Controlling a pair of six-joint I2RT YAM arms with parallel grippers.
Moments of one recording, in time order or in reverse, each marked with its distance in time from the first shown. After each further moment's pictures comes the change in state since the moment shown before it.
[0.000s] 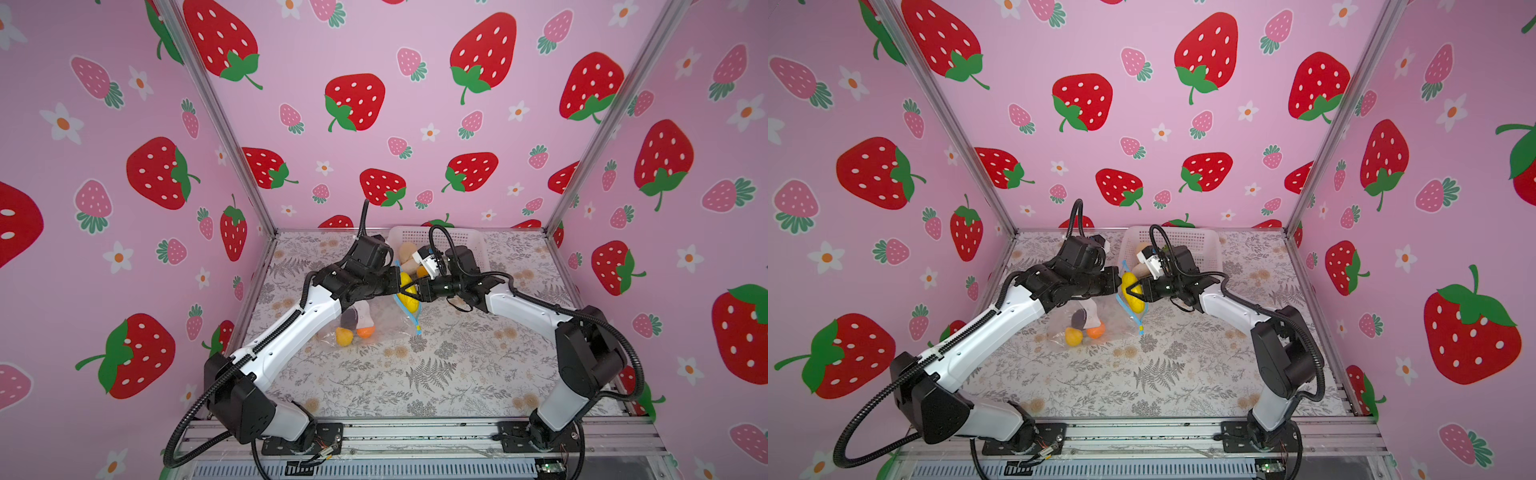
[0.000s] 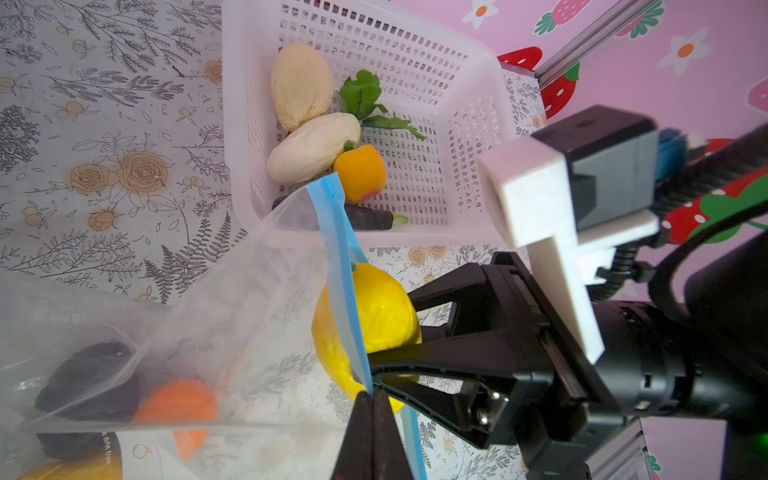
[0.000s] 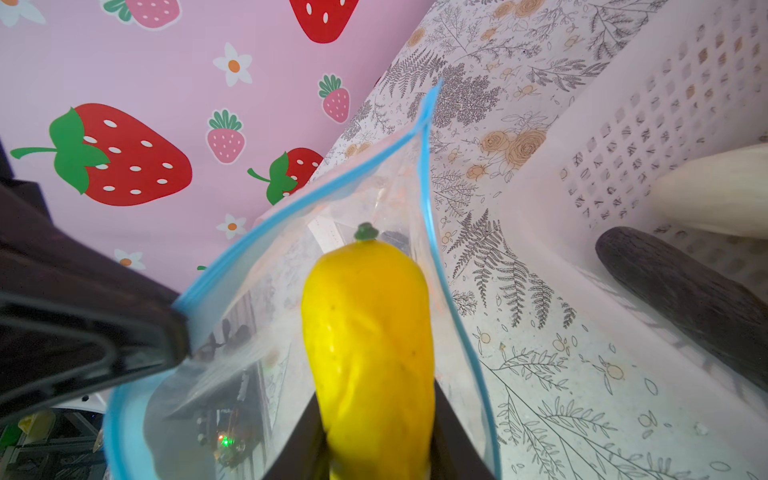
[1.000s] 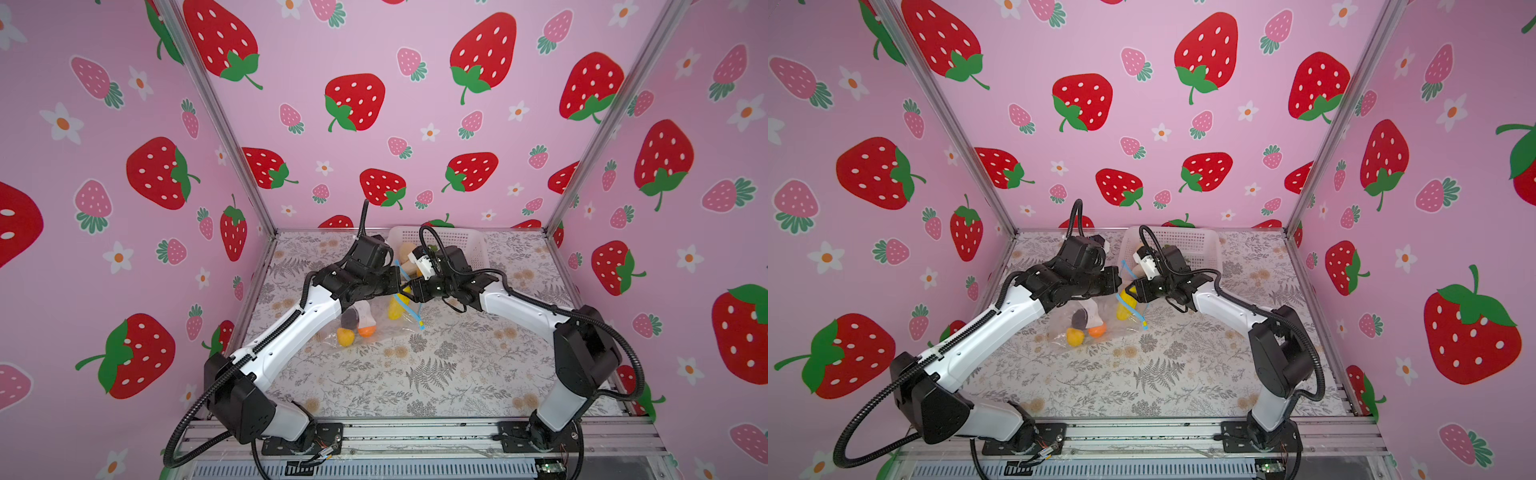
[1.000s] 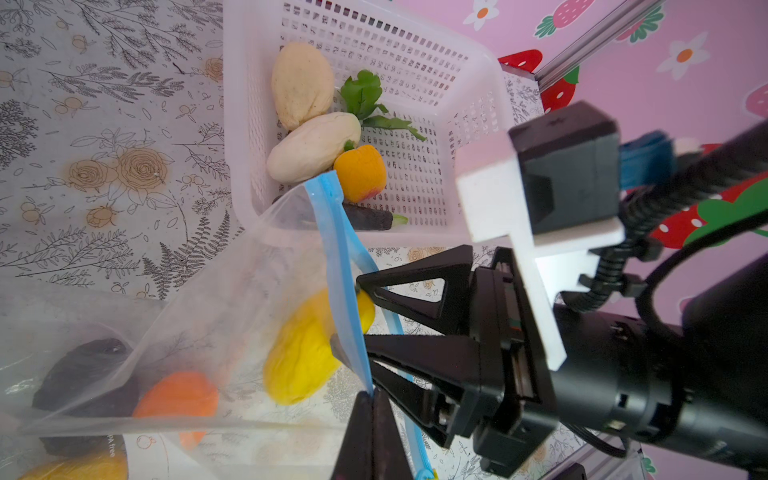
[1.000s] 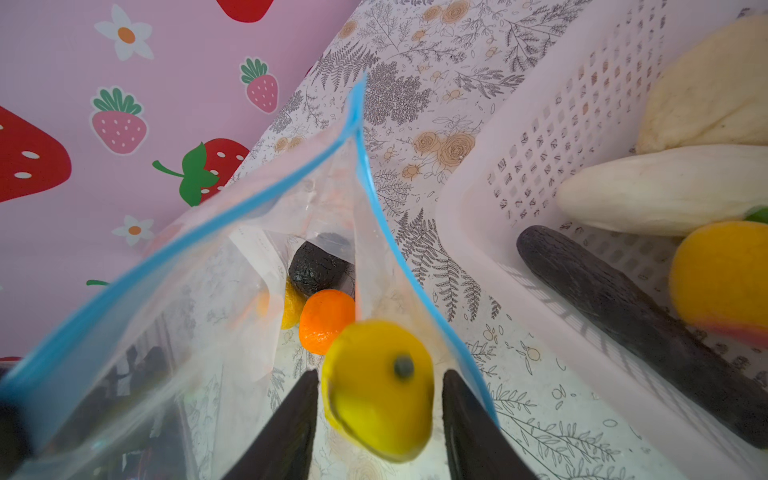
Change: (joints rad) left arm 0.000 0.000 0.000 0.000 0.000 -0.013; right arm 0.055 0.014 0.071 -0.126 0.246 -0.084
